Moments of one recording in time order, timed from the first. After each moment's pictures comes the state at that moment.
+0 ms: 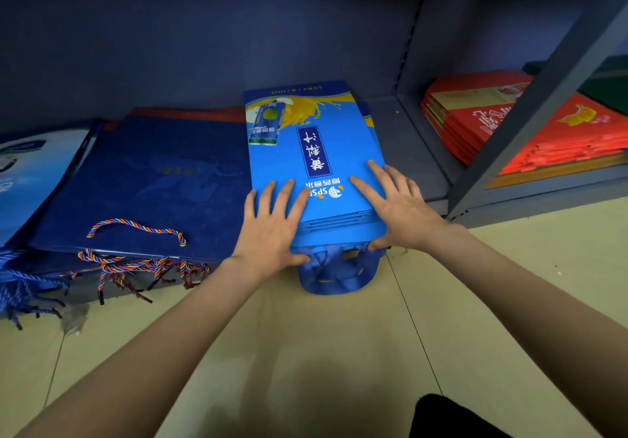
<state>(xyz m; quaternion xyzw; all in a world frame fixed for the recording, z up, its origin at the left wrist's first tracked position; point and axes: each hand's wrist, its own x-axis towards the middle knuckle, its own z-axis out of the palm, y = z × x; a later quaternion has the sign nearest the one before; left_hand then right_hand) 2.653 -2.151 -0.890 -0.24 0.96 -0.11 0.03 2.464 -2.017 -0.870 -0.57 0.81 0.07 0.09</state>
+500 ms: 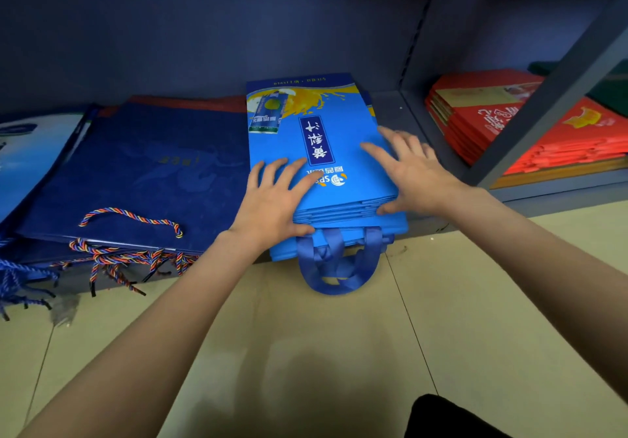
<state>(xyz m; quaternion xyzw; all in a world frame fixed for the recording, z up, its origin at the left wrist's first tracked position) 2.639 -2.172 -0.880 -0.19 0.98 -0.05 -0.04 2.444 -2.033 -0.831 -0.59 0.81 0.08 0.05</state>
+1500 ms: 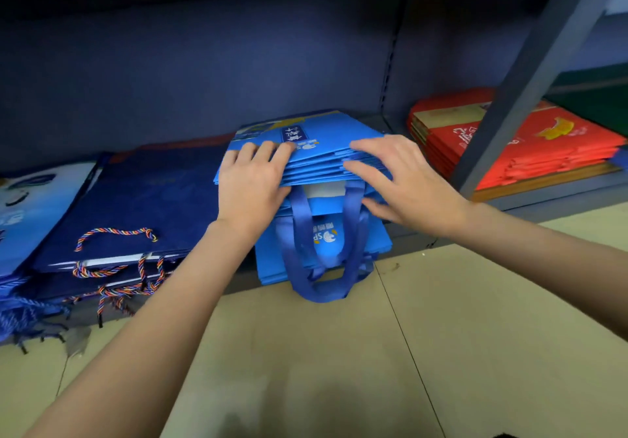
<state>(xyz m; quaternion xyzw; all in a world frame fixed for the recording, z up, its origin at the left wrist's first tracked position) 2.610 -2.175 -0.810 -0.23 0.92 -0.17 -0.27 2.430 -2.006 -0.811 -0.72 0.63 -0.12 -0.26</state>
